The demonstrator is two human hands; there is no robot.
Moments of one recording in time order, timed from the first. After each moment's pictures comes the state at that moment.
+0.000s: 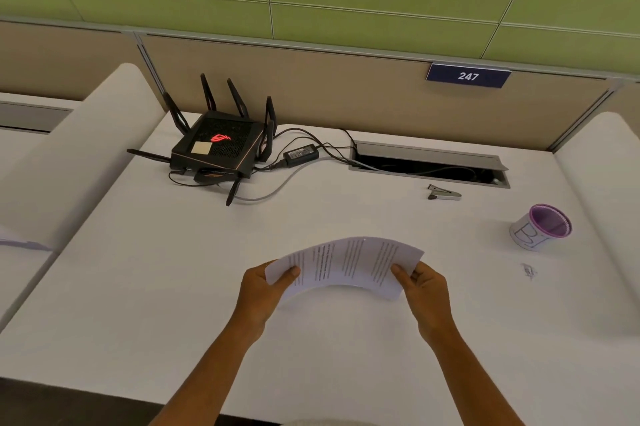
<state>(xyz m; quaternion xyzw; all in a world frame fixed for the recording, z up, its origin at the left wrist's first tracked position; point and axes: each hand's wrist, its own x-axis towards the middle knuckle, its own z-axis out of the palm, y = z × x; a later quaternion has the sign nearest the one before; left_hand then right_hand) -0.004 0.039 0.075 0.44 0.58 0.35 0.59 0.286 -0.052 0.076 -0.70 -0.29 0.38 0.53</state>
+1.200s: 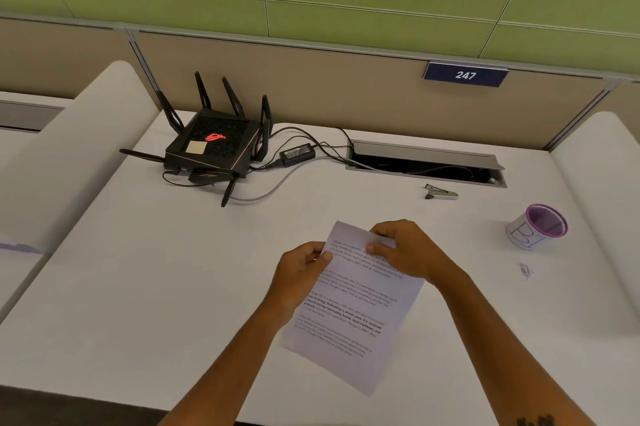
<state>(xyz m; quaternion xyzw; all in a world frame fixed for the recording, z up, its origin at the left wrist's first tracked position) 0.054 0.048 0.105 0.53 0.48 0.29 0.64 0.305 0.025 0.153 -0.68 -0.63 0.33 0.19</state>
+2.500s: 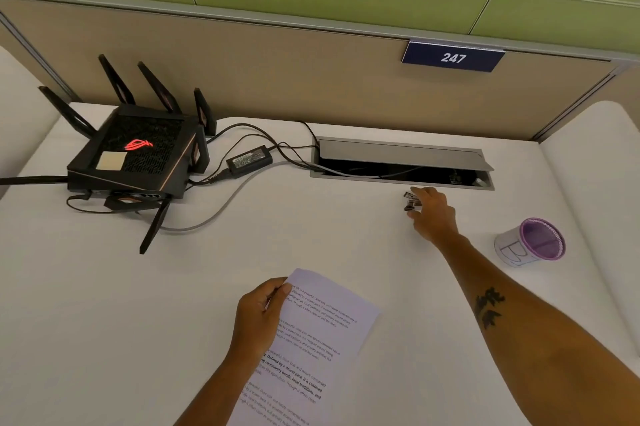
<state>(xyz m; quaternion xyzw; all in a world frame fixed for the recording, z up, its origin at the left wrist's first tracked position) 0.098 0.103 0.018 0.55 0.58 0.26 0.54 0.501 0.148 0.043 -0.86 -0.47 0.18 0.06</state>
